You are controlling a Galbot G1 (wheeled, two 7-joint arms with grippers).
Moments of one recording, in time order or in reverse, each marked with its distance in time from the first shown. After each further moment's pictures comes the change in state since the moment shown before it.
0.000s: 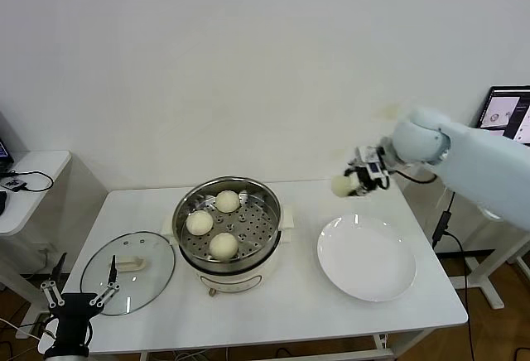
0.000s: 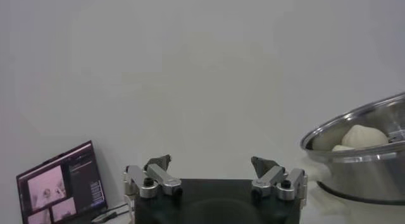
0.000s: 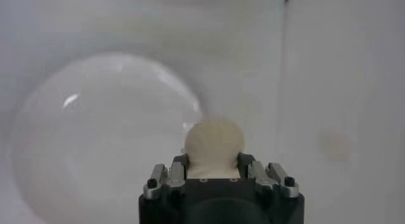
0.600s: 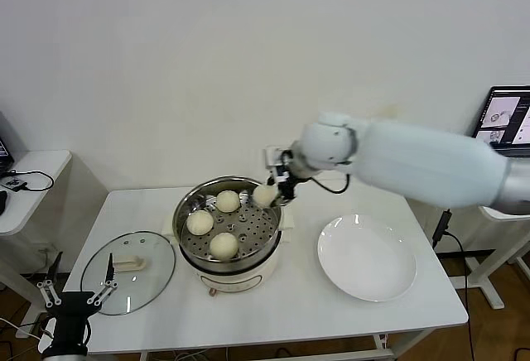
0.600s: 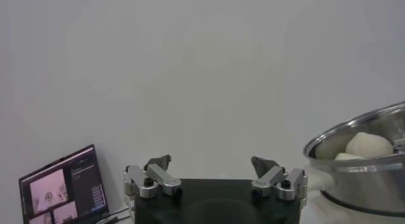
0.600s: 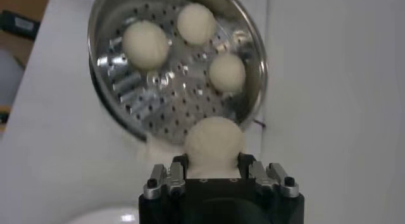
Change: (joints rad) left arm -0.004 -0.022 -0.009 -0.010 0.002 0.001 -0.001; right arm 0.043 0.339 -0.121 -0.005 0.308 -0.243 0.221
